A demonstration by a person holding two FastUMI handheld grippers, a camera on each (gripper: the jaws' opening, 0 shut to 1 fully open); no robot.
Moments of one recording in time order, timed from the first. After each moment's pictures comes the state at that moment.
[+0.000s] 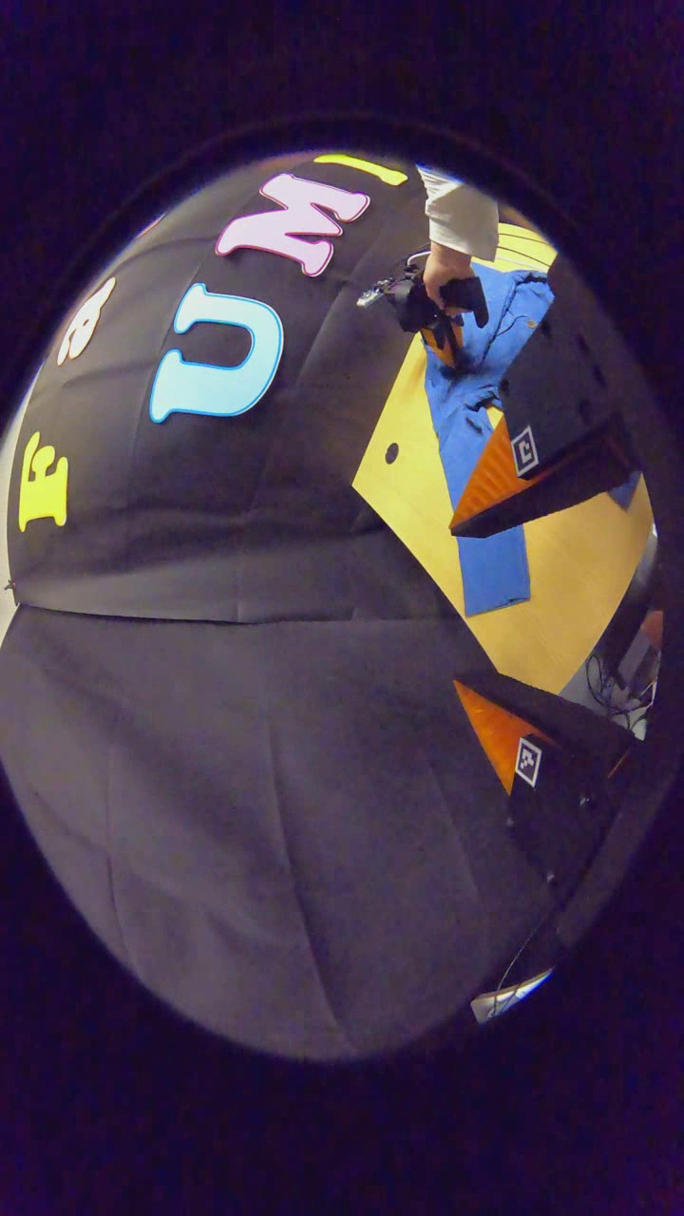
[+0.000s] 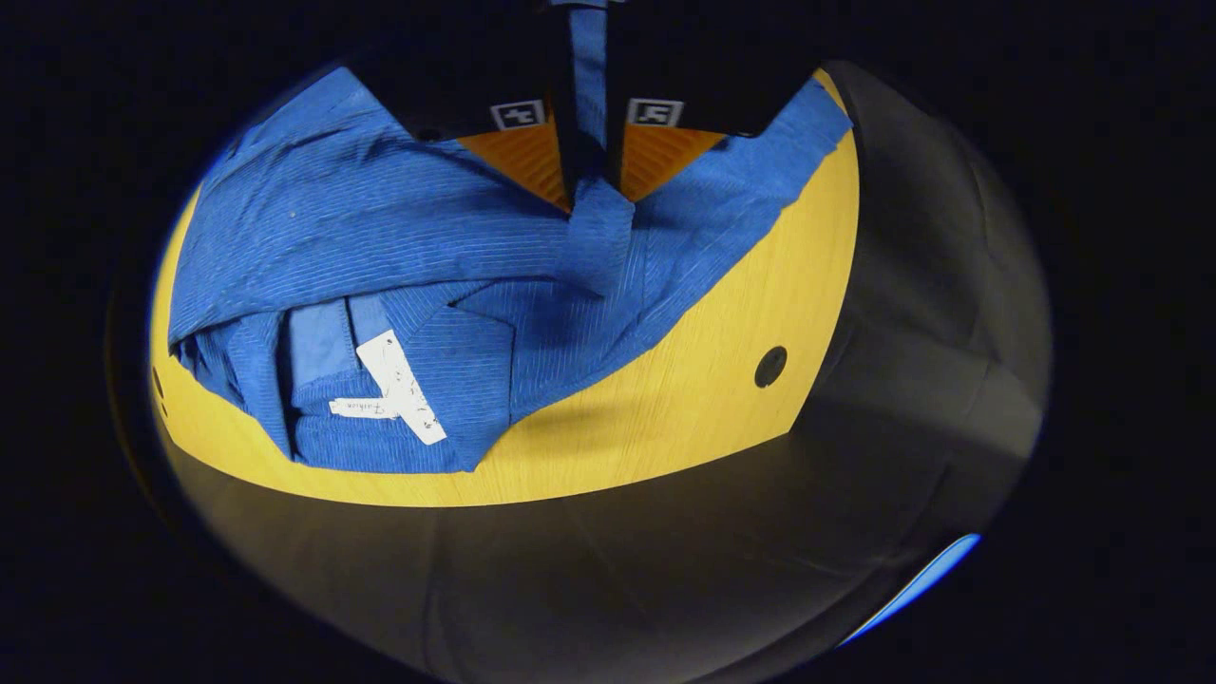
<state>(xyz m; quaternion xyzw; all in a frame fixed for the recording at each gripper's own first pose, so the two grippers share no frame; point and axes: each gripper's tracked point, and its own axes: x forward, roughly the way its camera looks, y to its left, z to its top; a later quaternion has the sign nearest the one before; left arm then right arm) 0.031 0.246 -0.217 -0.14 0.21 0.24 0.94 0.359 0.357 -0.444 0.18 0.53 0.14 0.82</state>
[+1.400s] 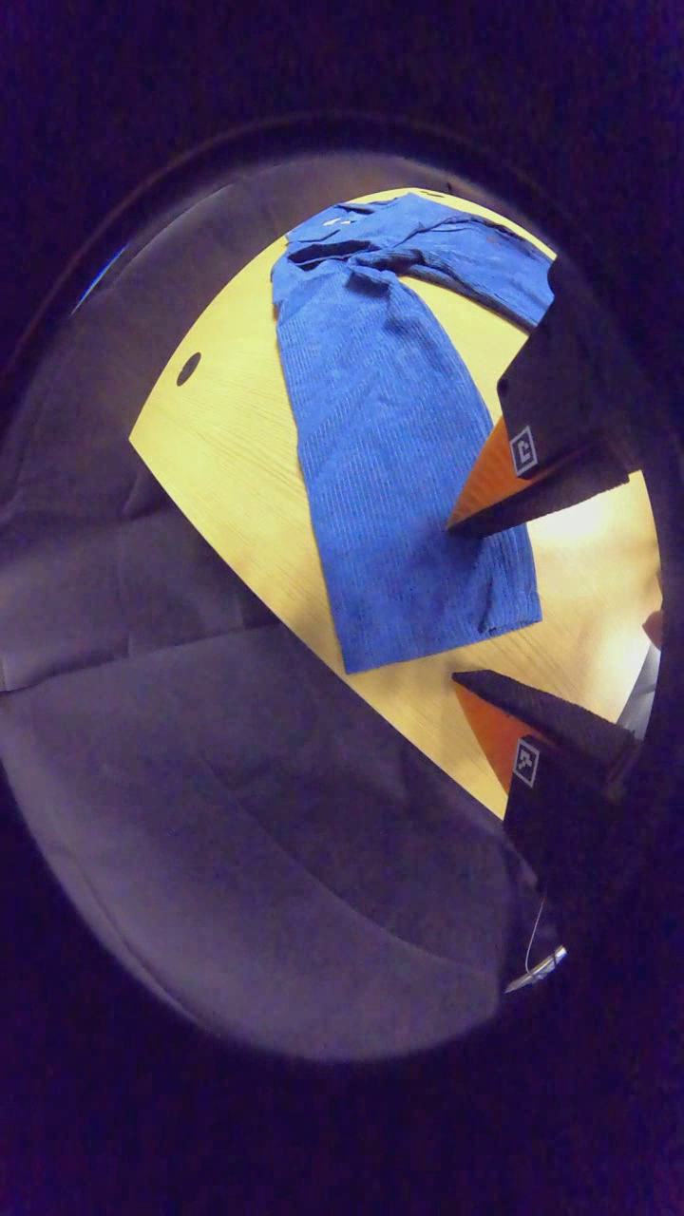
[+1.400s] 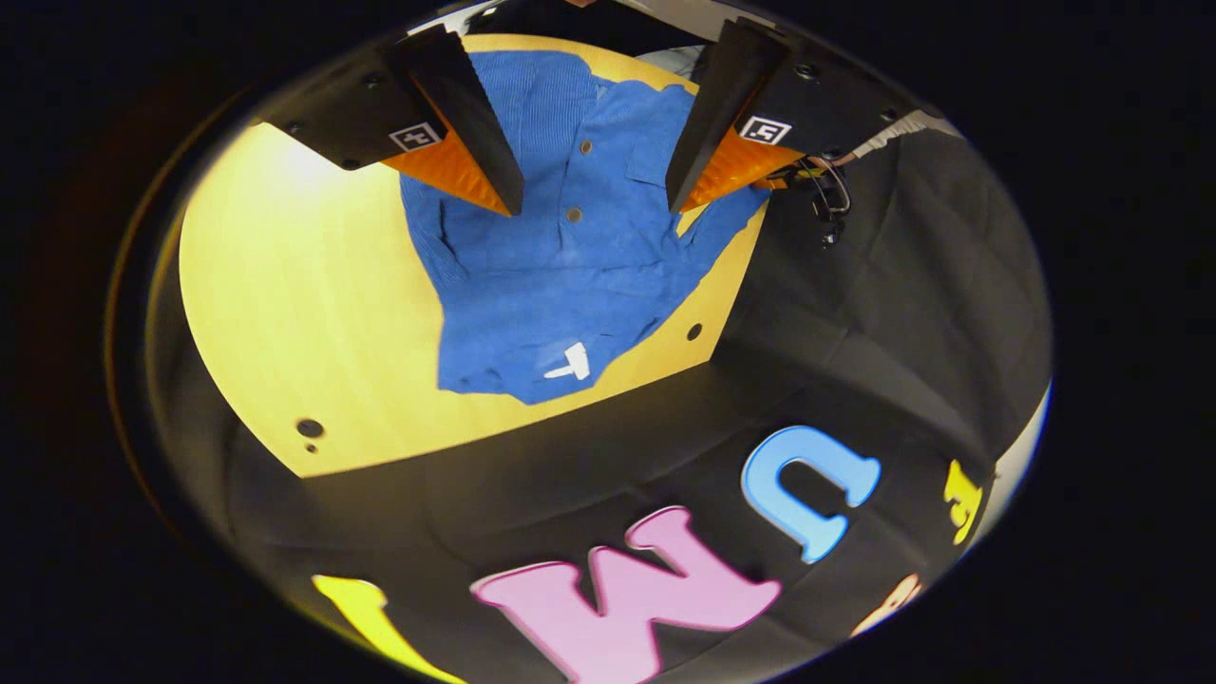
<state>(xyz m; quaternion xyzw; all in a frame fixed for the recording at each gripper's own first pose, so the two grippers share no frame) 0.195 0.281 -0.408 -0.17 0.55 0.17 0.80 0.100 0.060 -0.231 0.27 0.41 0.14 0.86</state>
